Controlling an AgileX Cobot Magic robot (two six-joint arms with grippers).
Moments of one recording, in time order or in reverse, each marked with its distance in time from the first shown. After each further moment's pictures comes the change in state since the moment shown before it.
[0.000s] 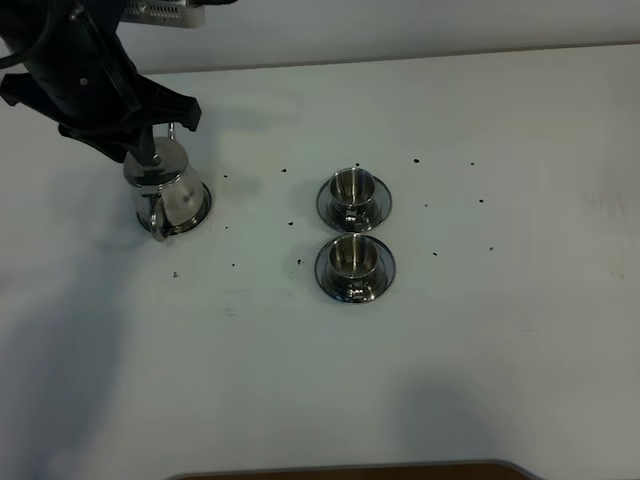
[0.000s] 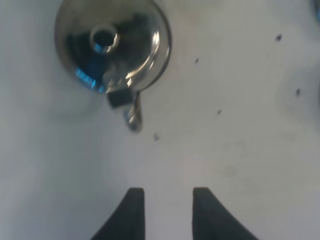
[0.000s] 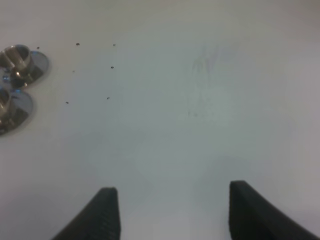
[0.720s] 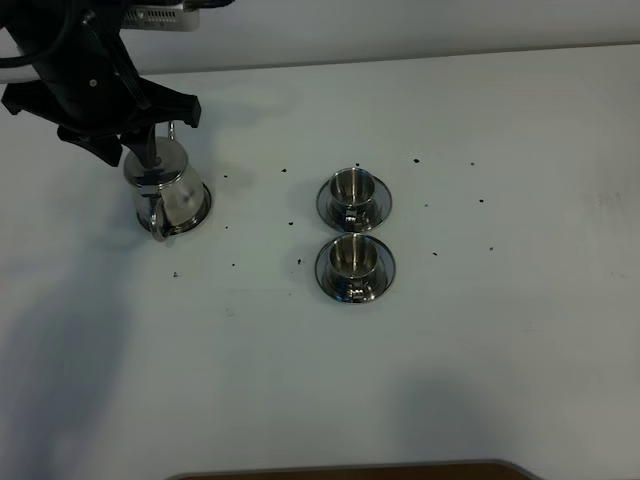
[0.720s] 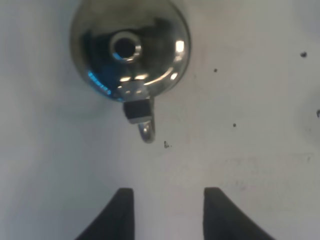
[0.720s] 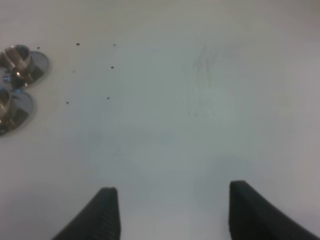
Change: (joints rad) left arm 0.028 0.051 -0.012 0.031 0.000 -0.090; right arm 0.000 0.000 0.000 0.000 0.000 0.002
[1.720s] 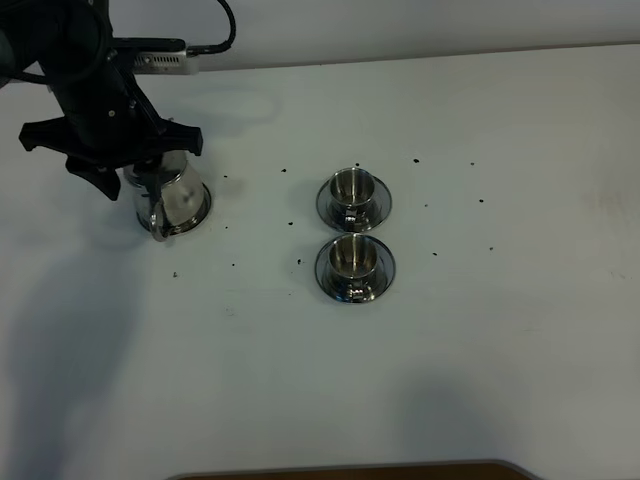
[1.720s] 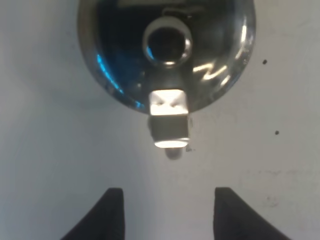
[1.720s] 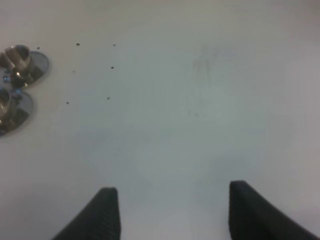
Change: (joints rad) left arm 0.044 0.140 -0.002 0.010 0.000 -0.038; right arm 0.000 0.000 0.000 0.000 0.000 0.000
